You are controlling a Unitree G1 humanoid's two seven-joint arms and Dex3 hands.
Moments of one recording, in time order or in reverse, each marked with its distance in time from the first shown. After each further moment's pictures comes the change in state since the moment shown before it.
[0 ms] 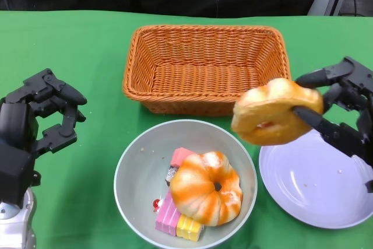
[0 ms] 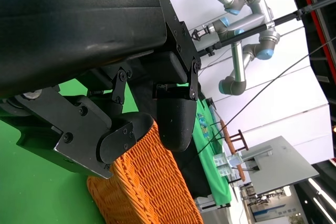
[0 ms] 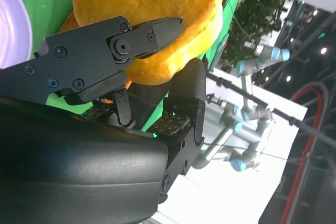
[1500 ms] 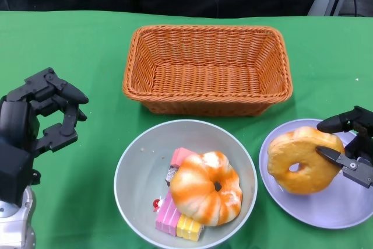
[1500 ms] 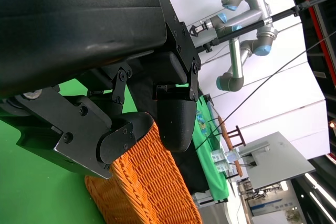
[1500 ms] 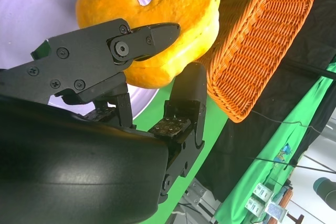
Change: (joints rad) left arm -0.007 0.001 0.003 0.003 -0.010 -0.003 -0.029; right arm 0.040 -0.069 -0.057 0.105 -0.049 0.334 0.096
